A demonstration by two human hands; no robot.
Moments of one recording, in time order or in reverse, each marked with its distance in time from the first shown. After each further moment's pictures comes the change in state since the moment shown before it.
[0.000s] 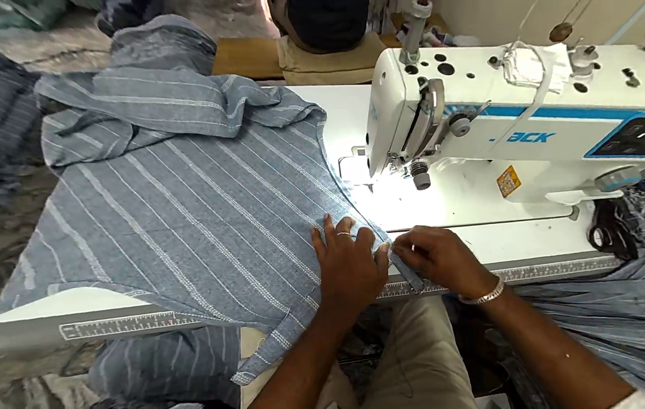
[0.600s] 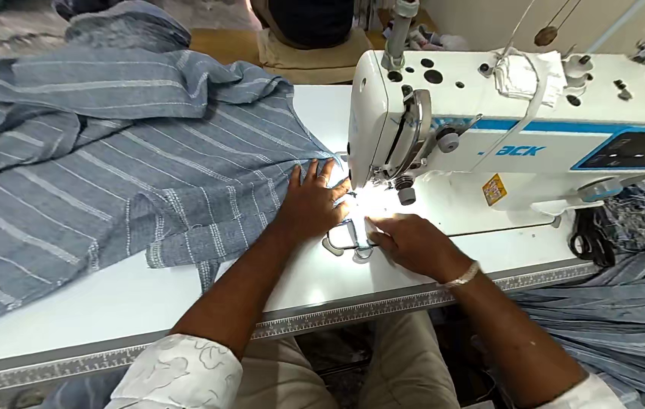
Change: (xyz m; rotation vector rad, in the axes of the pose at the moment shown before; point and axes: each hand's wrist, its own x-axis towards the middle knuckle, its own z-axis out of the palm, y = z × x) left_hand 0.150 -0.061 -0.010 0.135 -0.253 0.345; right_hand 0.054 -0.005 -0.015 -0.222 -0.238 0.209
